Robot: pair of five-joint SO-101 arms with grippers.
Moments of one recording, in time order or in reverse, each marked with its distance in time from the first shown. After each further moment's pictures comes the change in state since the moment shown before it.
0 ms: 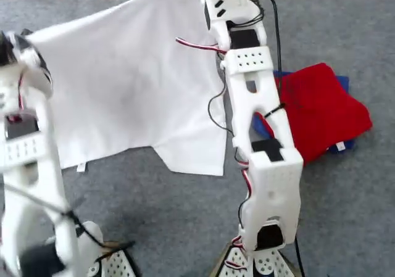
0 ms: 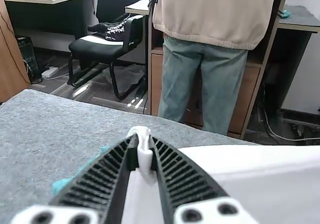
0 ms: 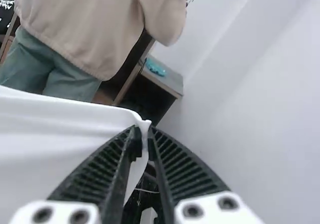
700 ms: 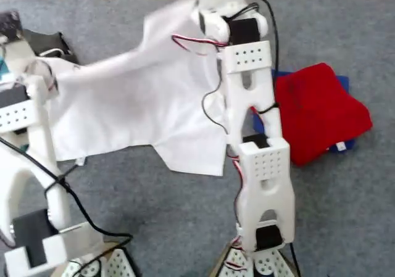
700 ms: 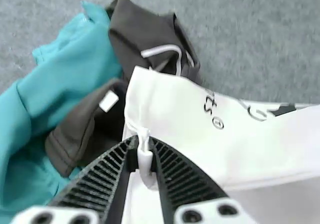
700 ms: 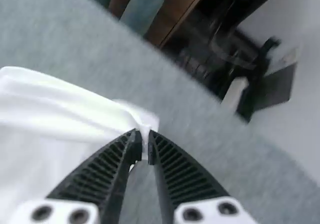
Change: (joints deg) left arm 0.0 8.4 -11.2 42.4 -5.2; right arm -2.6 8.7 -31.6 75.3 -2.0
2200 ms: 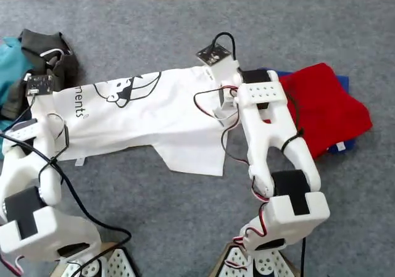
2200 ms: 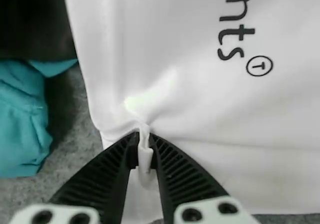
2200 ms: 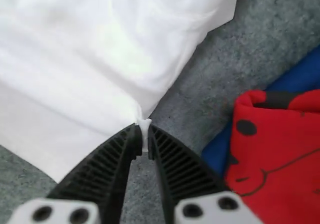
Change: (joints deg) left arm -5.6 13.7 16.8 -6.9 -13.5; right arm 5.4 -35.9 84.2 -12.1 -2.8
